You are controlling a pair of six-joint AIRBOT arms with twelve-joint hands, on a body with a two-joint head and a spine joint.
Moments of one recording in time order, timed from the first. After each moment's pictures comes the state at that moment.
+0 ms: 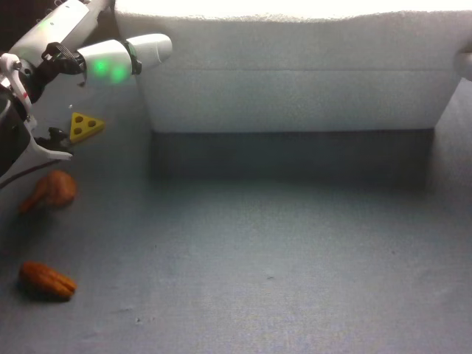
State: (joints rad) left arm 0.57 -1.22 1.52 -0.25 -0.76 0.33; right arm -0.46 -0.97 1.31 0.42 0.67 -0.82
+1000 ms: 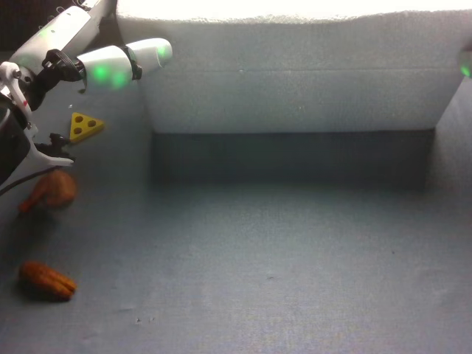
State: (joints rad) left arm 0.60 -1.21 1.49 -0.25 -0.79 0.33; right arm -0.46 -0.97 1.32 0.41 0.65 -0.83
